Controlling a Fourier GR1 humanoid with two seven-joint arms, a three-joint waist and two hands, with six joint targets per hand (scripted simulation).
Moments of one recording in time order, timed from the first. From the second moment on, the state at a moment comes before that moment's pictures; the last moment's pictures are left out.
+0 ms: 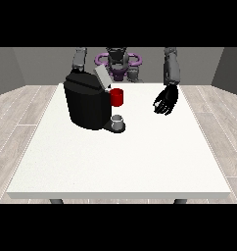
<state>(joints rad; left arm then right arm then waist) -0.56 0.50 -0.03 -0.84 -0.65 -0.01 -0.26 -0.27 -0.01 0.06 -1.46 0.19 -0.16 0.05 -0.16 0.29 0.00</state>
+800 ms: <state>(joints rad) -0.64 0.50 -0.08 -0.66 -0.83 -0.03 -0.29 -0.27 -0.02 0.02 -1.35 0.14 -0.13 -0.02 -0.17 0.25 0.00</state>
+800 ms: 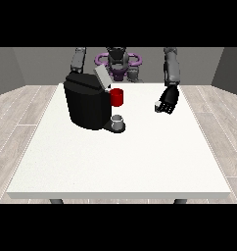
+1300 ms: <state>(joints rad) -0.72 0.44 -0.03 -0.67 -0.76 -0.16 -0.33 -0.25 -0.03 0.01 -1.27 0.21 -0.19 0.01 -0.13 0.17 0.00</state>
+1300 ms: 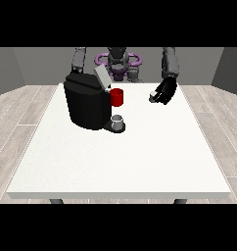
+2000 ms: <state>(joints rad) -0.88 0.36 -0.03 -0.75 -0.75 -0.37 -0.17 -0.24 -0.02 0.02 -1.16 0.21 -0.19 -0.04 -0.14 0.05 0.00</state>
